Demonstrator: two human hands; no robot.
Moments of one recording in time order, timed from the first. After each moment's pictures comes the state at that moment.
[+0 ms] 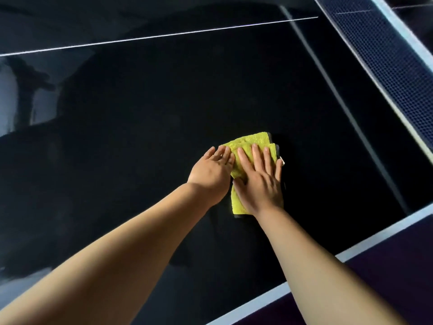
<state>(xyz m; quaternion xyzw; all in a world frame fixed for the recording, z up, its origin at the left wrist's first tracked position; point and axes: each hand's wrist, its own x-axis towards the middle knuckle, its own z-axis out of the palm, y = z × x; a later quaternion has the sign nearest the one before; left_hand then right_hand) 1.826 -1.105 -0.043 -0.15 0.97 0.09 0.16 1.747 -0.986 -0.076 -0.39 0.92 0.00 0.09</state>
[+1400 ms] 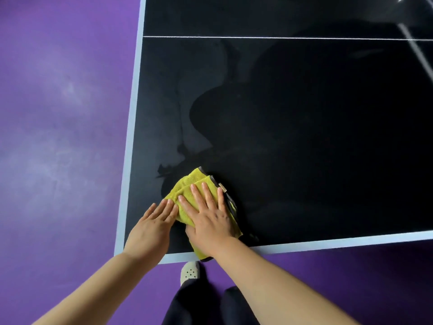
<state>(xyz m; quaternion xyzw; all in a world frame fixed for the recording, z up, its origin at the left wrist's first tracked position) 2.439 -1.144 -0.044 -0.36 0.92 0.12 0.10 2.285 -1.082 -0.062 -0.67 0.71 0.06 0.20</state>
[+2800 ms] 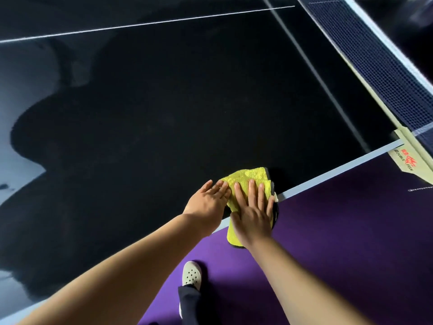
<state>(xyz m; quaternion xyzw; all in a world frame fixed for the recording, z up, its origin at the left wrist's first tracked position) 2.020 -0.961 -0.031 -0.08 0.97 0.13 0.20 1.954 -0.826 -0.071 -0.33 0.94 0.00 0.12</state>
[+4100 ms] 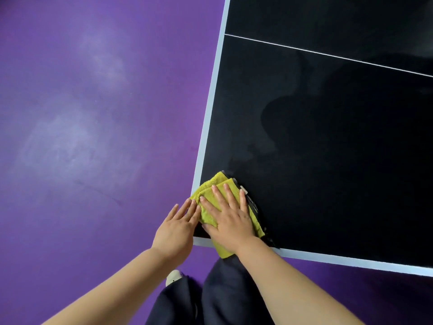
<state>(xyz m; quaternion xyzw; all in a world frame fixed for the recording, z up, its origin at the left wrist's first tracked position) 2.562 -1.149 -0.040 -0.41 0.88 0.20 0.12 2.396 -1.114 -0.073 -0.71 0.68 0.10 0.16</state>
